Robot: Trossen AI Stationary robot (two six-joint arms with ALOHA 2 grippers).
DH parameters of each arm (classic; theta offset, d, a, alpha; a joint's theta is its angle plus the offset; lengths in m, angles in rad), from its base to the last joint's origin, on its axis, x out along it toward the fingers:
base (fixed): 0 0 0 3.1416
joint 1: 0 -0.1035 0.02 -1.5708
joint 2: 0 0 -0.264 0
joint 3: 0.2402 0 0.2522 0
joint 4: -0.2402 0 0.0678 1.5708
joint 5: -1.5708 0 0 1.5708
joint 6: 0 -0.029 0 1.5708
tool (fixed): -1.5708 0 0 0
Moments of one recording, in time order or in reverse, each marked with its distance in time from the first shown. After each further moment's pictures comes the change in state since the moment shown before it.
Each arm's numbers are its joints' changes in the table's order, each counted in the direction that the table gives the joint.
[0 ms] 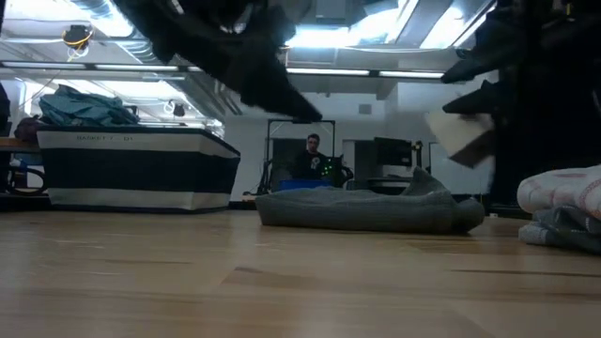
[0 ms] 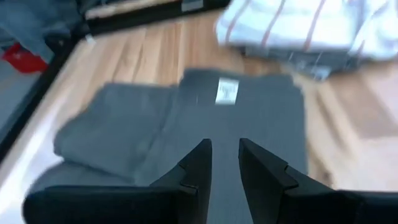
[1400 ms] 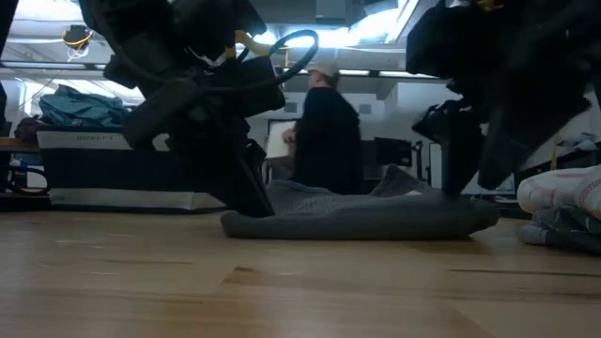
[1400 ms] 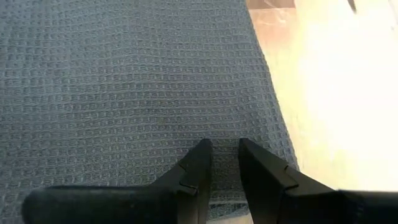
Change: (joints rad) left arm 0.262 -0.212 0.000 -0.131 0.026 0.320; right arm -0.053 -0.780 0.565 -0.438 -0.455 0.647
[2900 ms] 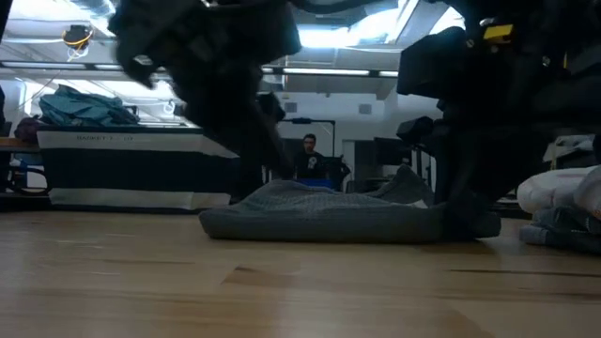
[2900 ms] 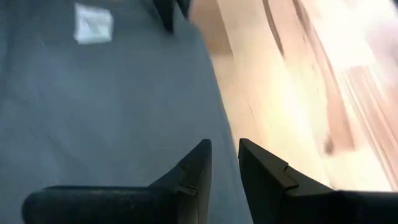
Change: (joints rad) left arm 0.061 0.022 0.145 -0.145 0.000 -0.032; right arm -0.058 -0.145 0.061 0.007 0.180 0.108
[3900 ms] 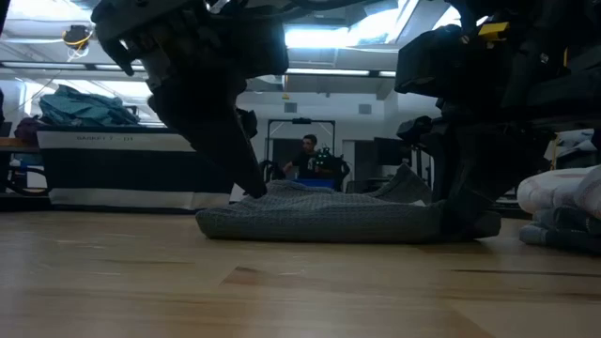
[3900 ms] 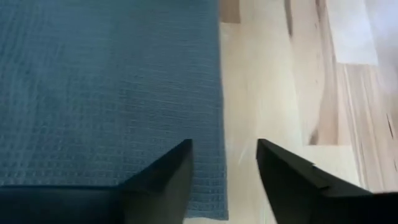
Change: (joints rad) left arm 0.042 0.001 0.010 -0.097 -0.012 0.257; right arm 0.000 0.001 0.003 0.006 0.001 -0.026
